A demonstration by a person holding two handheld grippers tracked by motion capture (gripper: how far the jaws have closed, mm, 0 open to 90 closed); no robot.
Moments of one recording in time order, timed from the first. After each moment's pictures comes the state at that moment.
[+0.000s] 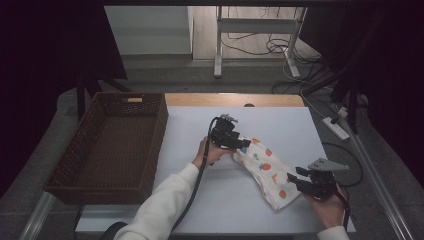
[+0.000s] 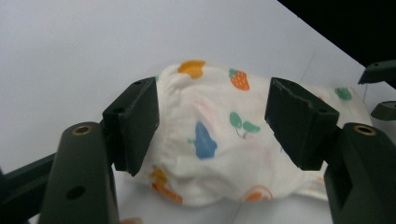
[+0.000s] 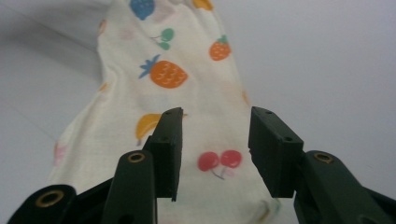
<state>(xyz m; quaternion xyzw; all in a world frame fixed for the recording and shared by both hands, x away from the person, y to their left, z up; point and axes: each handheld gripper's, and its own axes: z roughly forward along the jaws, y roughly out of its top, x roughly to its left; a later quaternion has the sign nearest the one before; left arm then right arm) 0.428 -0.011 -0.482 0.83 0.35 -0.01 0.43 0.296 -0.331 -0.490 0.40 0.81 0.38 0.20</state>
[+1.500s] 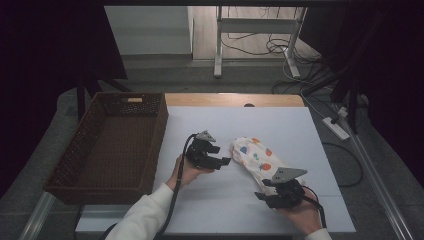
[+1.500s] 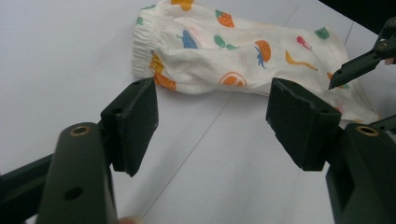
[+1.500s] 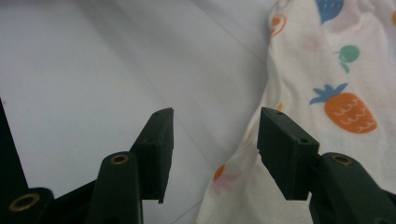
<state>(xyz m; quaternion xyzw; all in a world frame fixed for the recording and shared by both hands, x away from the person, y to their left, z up) 0.360 0.046 -0.485 0.84 0.33 0.02 0.43 0.277 -0.249 -0.499 0.26 0.89 0.35 0.12</state>
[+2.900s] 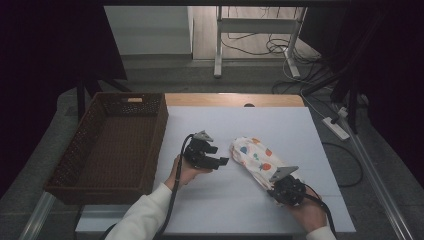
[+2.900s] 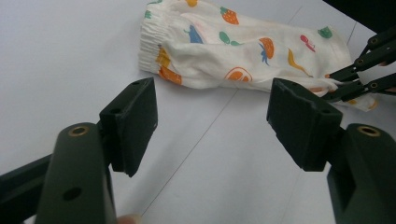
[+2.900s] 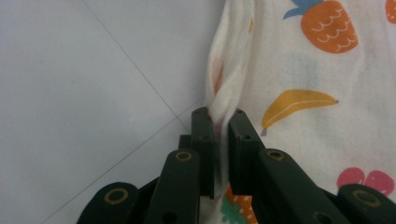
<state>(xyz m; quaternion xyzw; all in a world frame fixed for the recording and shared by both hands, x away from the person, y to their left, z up) 0.361 0.052 -0.486 0.84 0.34 0.02 0.43 0.289 -0.257 -0.508 0.29 0.92 0.22 0.13</state>
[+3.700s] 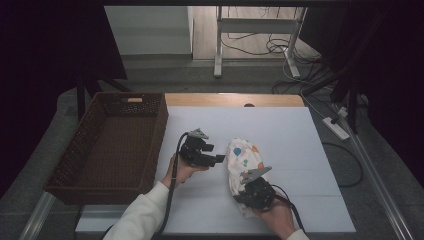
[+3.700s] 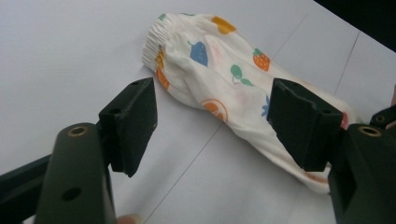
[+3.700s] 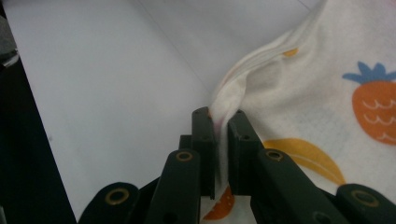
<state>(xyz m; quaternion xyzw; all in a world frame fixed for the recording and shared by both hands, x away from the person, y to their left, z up) 0.364 0.065 -0.484 0.83 0.36 0.02 0.43 0.279 -0.174 -0.513 0.26 0.91 0.31 0.03</state>
